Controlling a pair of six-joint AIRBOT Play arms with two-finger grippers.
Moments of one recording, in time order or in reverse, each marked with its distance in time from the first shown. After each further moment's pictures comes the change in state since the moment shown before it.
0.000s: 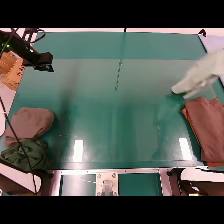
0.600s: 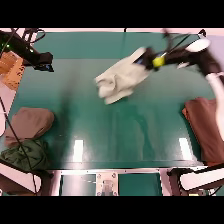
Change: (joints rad) left arm 0.000 0.000 0.000 0.002 0.003 0.000; right arm 0.657 -0.179 -0.190 0.340 -0.232 -0.362
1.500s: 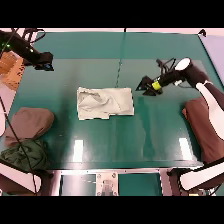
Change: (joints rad) left arm -0.001 0.000 0.000 0.001 0.014 0.001; right arm 0.015 -0.089 -0.283 -0.297 -0.021 0.093
